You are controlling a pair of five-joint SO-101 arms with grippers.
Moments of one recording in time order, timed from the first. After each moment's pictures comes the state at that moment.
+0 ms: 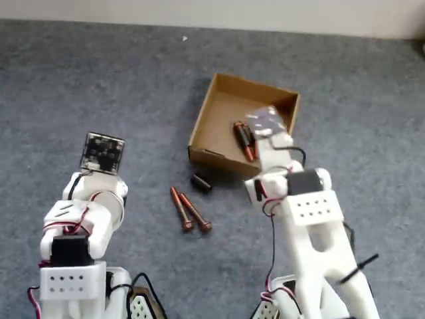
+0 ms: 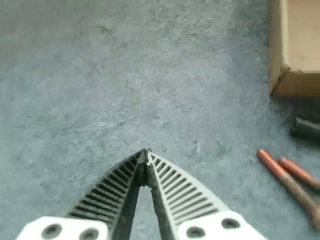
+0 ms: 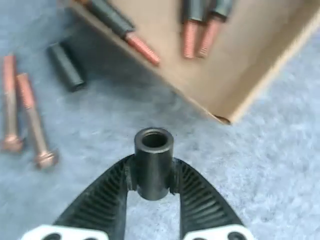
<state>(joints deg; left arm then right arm) -8.8 -76.4 67.2 61.1 -11.5 -15.8 -37.4 46.8 63.9 12.2</state>
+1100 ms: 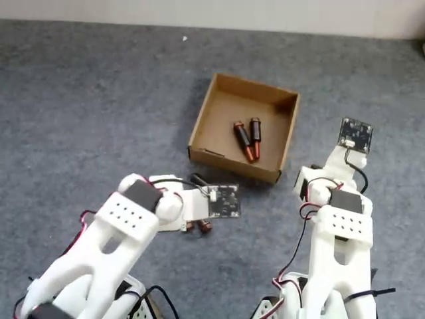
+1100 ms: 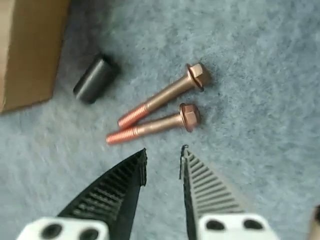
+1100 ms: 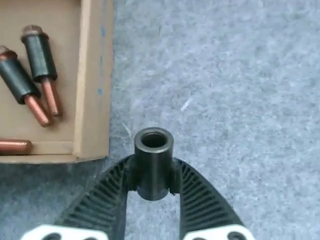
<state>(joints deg) 23.2 -35.5 52.2 67.7 -53.6 7.2 -41.1 57.5 46.6 -2.3</state>
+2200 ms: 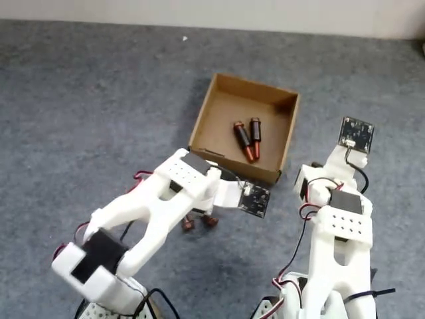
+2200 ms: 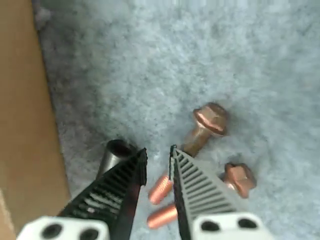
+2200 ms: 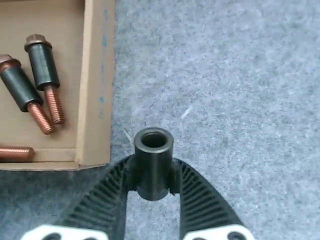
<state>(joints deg) 27.1 4.2 32.2 58.6 -66.8 7.0 -41.1 57.5 45.1 -2.3</state>
